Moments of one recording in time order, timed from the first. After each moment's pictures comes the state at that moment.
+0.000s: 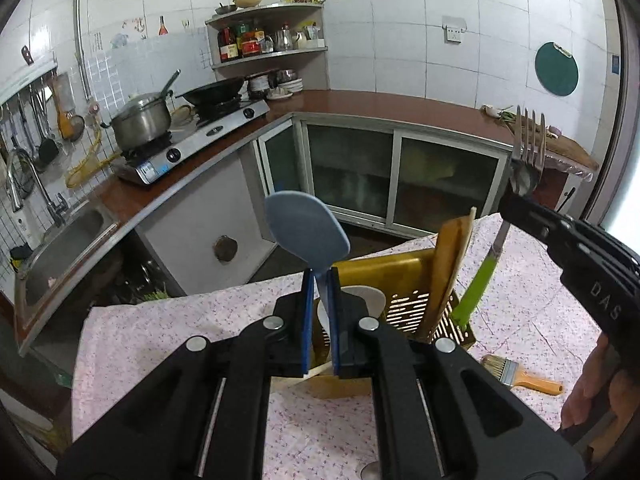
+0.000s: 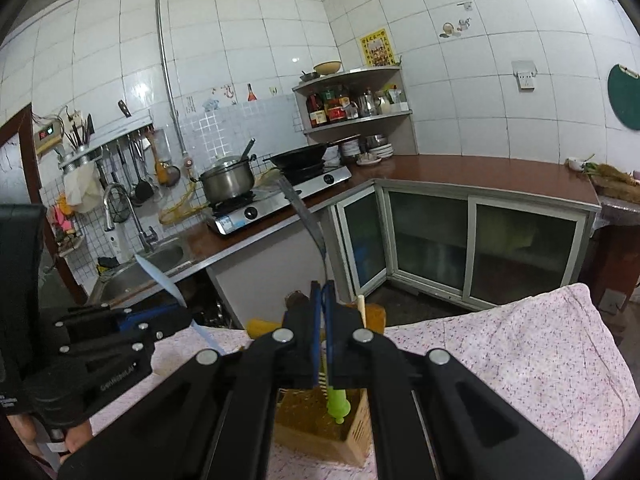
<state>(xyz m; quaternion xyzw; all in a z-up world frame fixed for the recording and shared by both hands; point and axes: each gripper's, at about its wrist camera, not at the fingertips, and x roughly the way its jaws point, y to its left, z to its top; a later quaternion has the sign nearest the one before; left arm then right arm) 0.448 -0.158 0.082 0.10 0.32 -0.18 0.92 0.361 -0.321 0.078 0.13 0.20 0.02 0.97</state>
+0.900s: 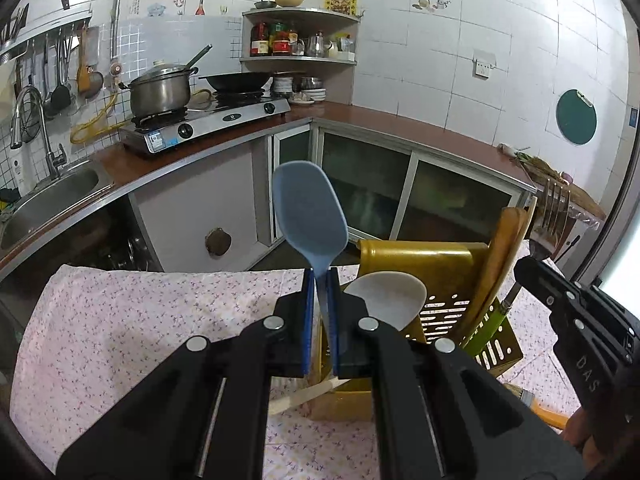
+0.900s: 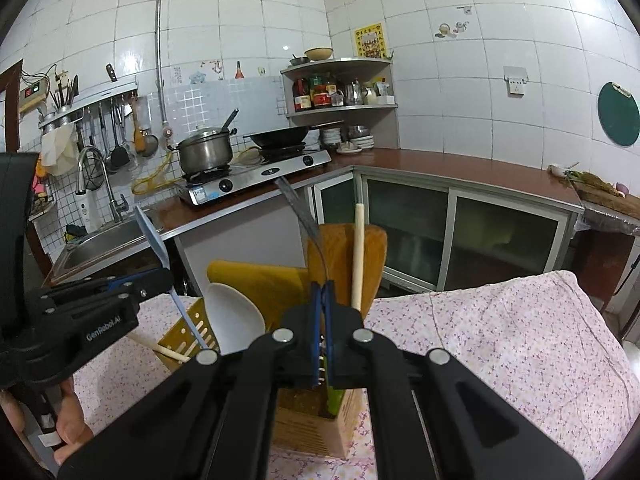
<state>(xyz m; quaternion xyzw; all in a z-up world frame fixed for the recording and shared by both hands) 0.466 -0.135 0.018 0.01 0.30 -0.15 0.94 0.363 -0.293 0.019 0.08 0.21 -0.03 0.97</state>
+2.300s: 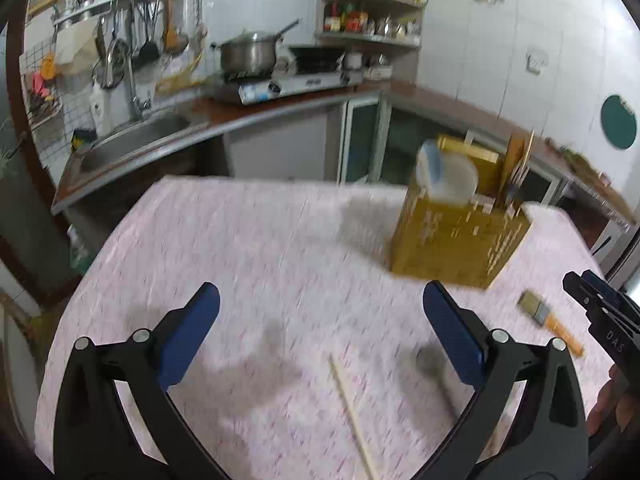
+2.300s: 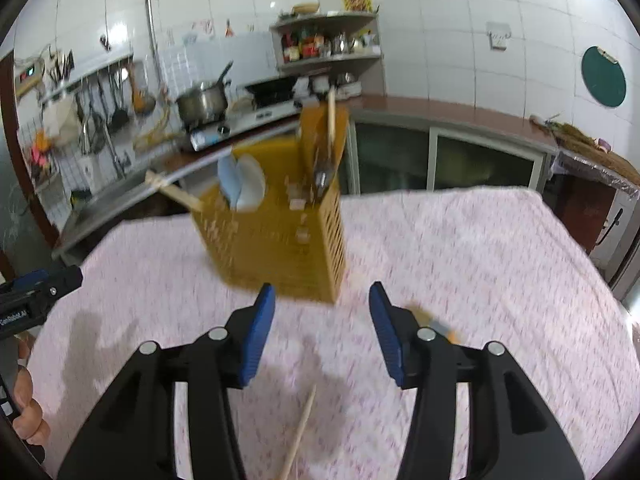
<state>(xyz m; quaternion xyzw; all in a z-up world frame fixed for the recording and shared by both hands) 0.312 -0.035 0.006 0.01 0.36 -0.03 0.93 0.238 -0.279 -0.023 0.09 0.33 -0.03 0.94</state>
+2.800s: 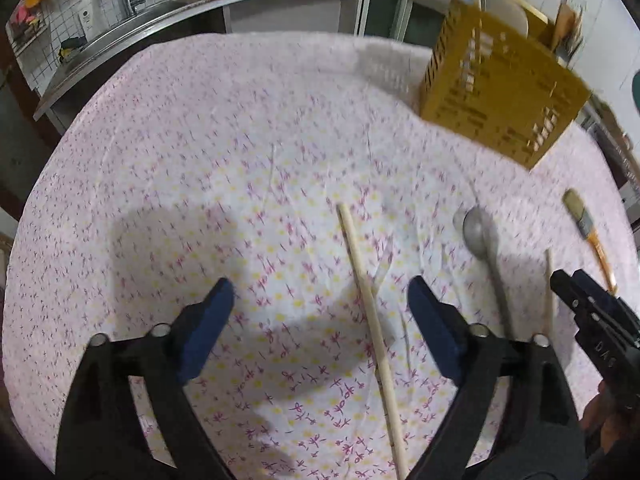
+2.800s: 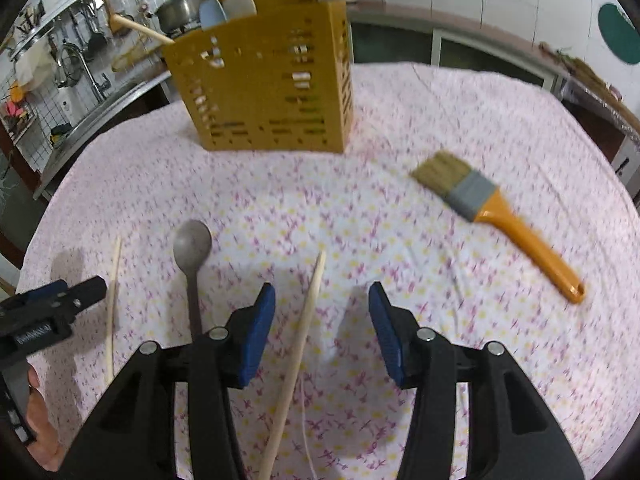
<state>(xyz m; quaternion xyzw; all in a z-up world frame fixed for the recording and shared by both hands) 0.307 -0.039 -0.104 -0.01 0.53 -0.02 0.85 0.242 -0.263 -0.108 0.10 0.47 -0.04 0.87</state>
